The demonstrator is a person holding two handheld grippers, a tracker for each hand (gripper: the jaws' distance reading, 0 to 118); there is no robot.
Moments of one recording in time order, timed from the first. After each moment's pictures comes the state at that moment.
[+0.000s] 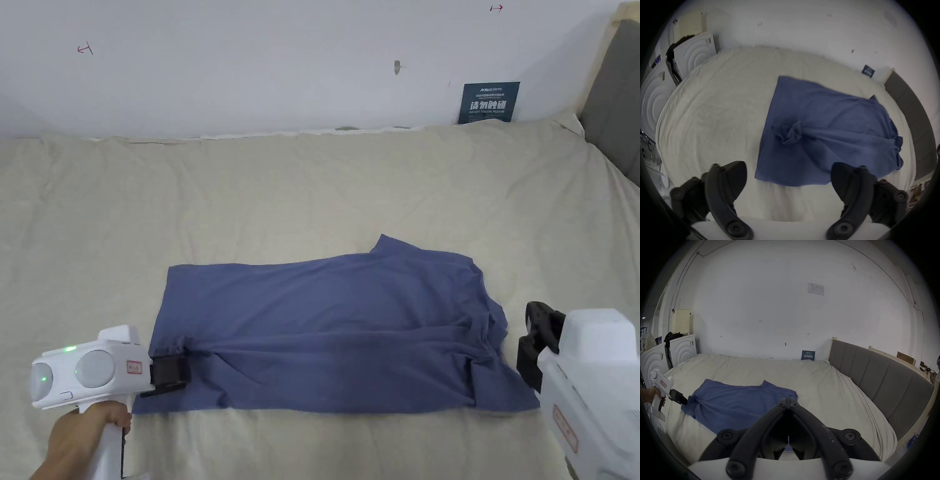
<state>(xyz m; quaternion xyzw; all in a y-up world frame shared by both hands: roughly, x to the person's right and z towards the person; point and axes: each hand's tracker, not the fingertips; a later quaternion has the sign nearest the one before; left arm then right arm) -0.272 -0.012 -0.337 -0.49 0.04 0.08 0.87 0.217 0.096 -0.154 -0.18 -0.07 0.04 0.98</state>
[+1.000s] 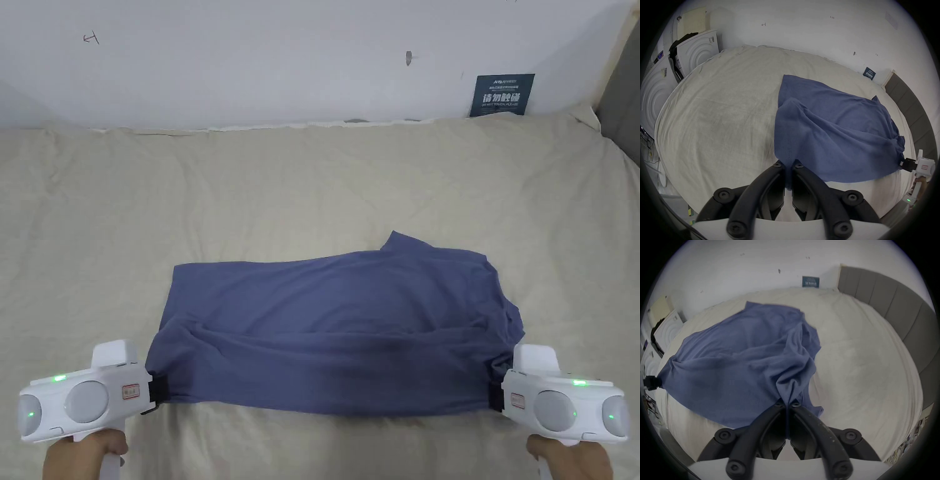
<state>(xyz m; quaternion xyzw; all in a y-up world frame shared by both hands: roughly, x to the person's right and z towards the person) -0.283 -0.011 -0.295 -0.46 0.02 0.08 0.88 0.241 -0.037 -0.241 -0.46 -0.06 -0.02 0.89</state>
